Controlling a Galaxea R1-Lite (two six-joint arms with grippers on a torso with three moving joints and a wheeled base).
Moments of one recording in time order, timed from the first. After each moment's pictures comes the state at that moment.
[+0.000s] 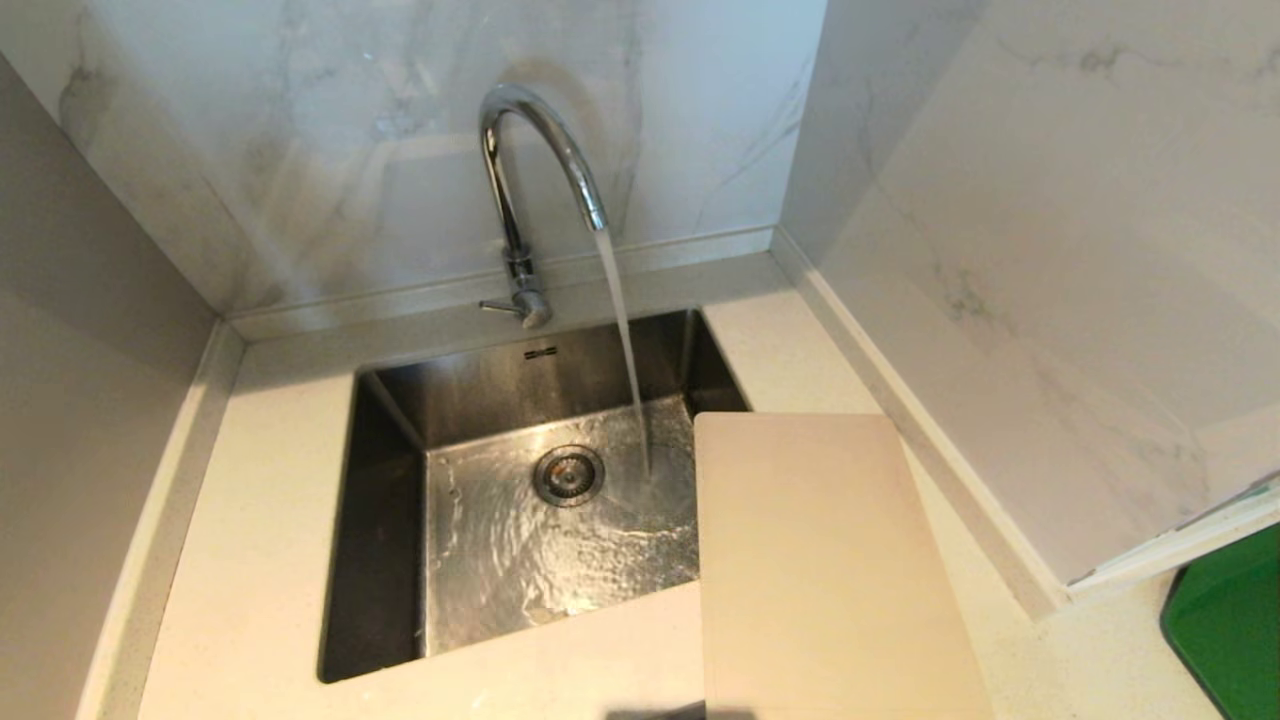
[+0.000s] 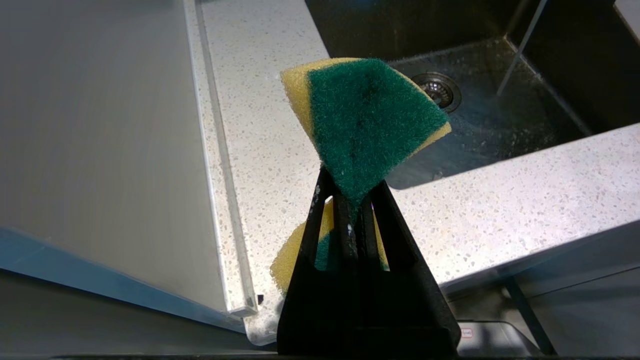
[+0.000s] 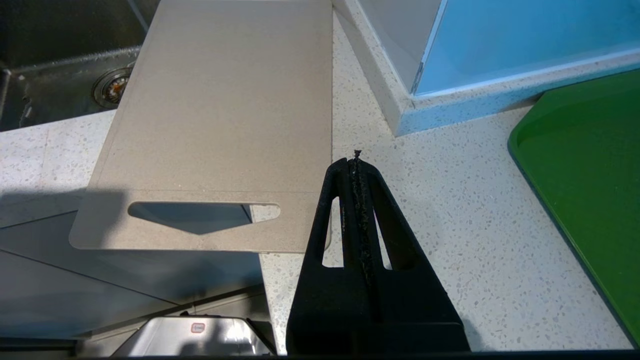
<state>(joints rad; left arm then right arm) 0.00 0.00 0.00 -0.01 0.00 0.00 0.00 0.00 0.00 0.00 0.00 0.01</state>
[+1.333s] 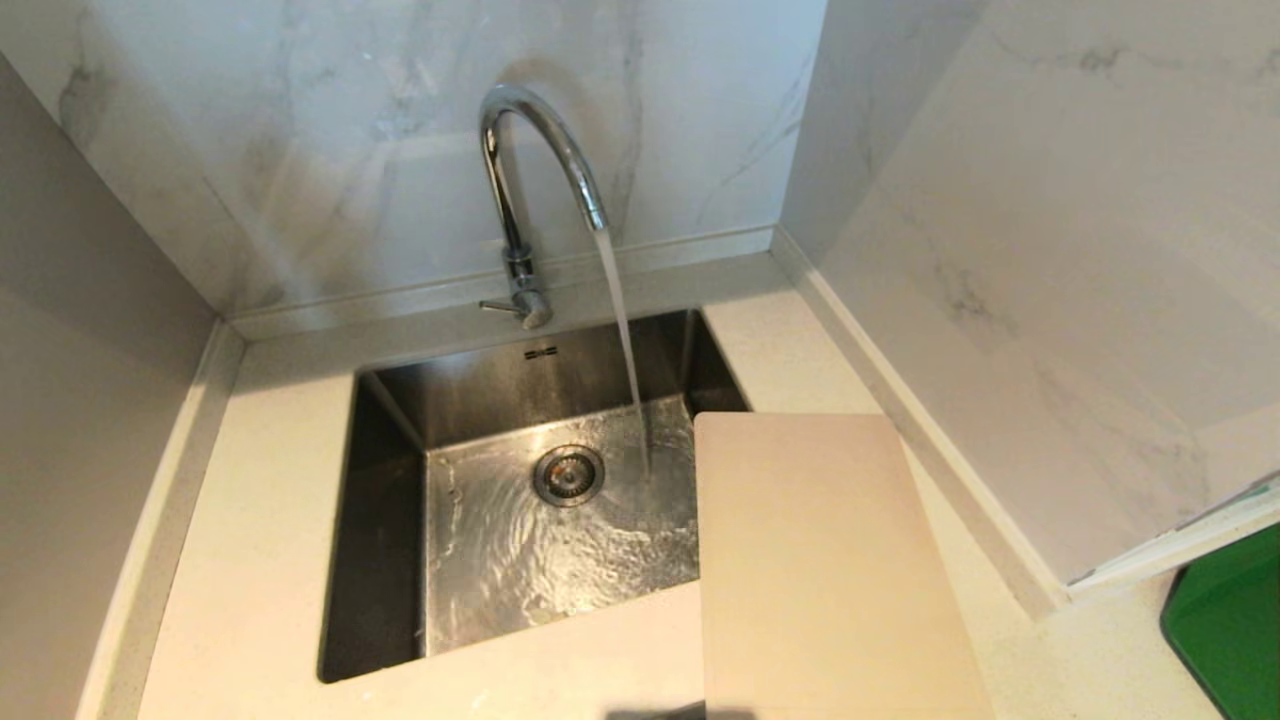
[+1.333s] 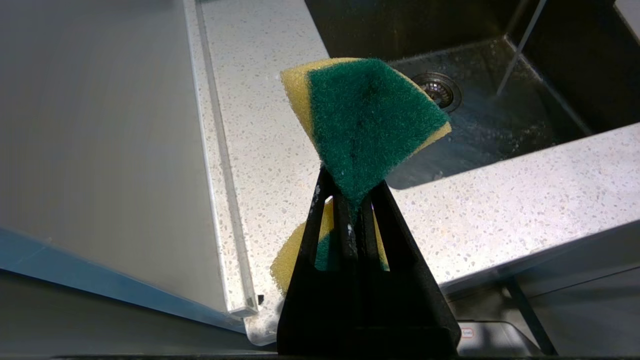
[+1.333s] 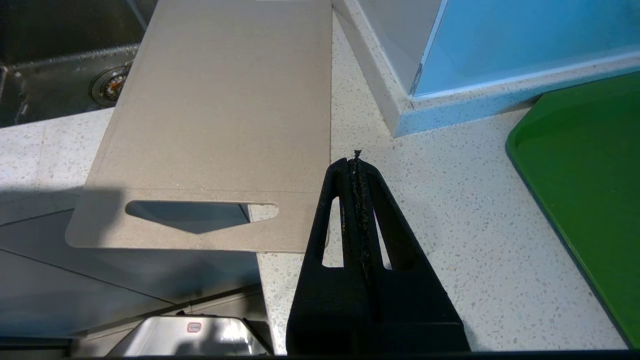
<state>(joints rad) 0.00 0.00 0.00 -0.01 0.00 0.00 0.00 0.00 0.00 0.00 0.00 0.00</state>
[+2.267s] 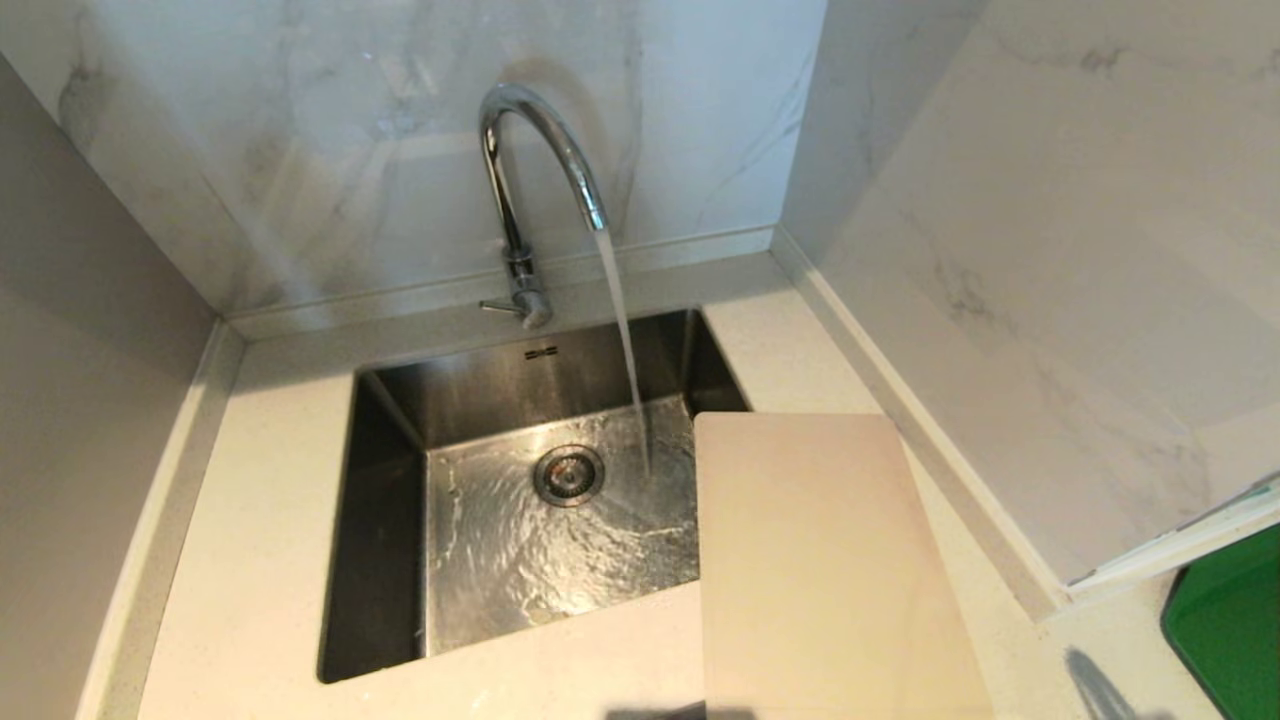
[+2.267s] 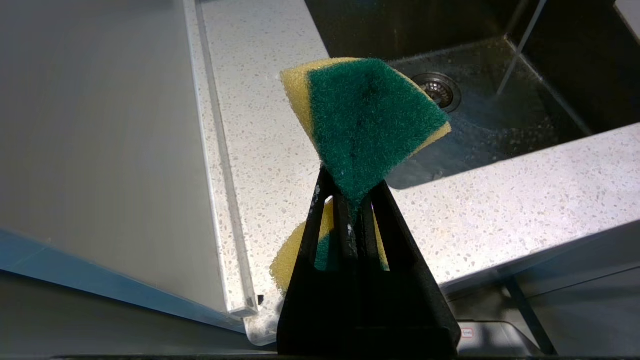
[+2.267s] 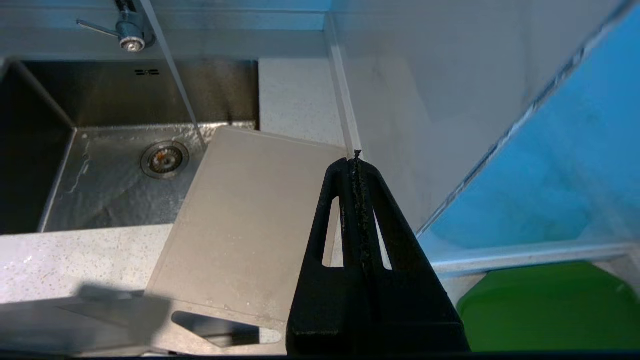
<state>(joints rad) 0.00 0.00 0.00 -0.01 0.00 0.00 0.00 0.52 -0.81 0.23 0.12 -0.12</state>
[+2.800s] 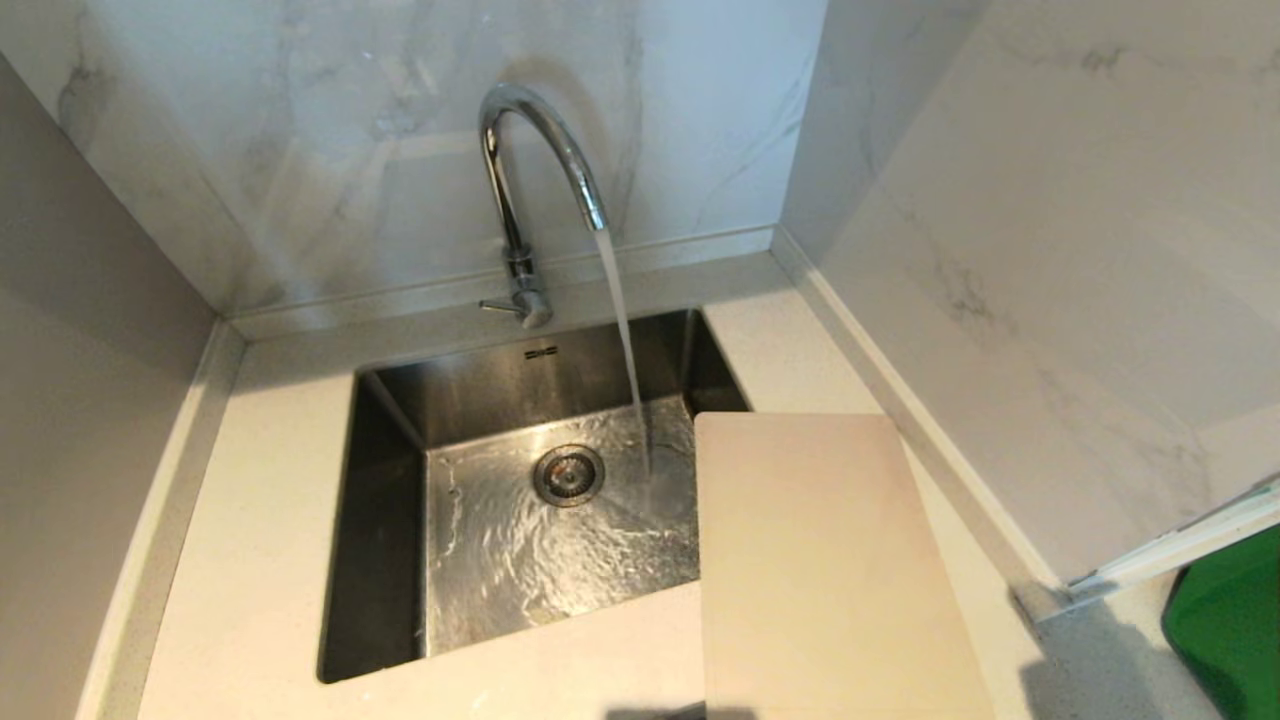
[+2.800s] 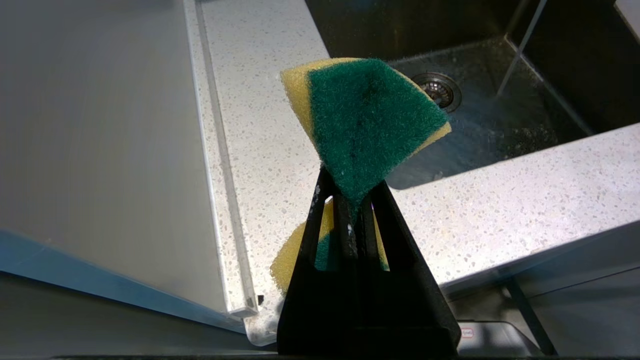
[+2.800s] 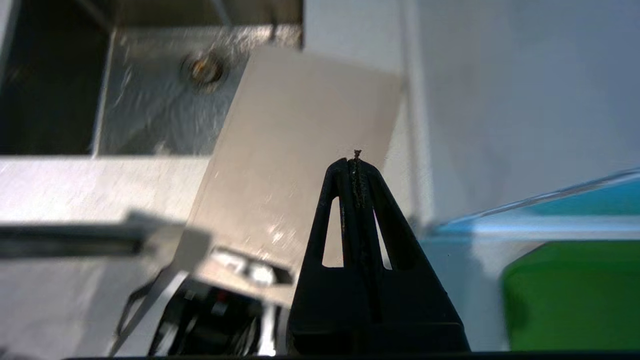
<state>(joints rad) 0.00 0.00 0.00 -0.01 0.00 0.00 0.00 0.83 -1.08 0.50 0.23 -0.14</state>
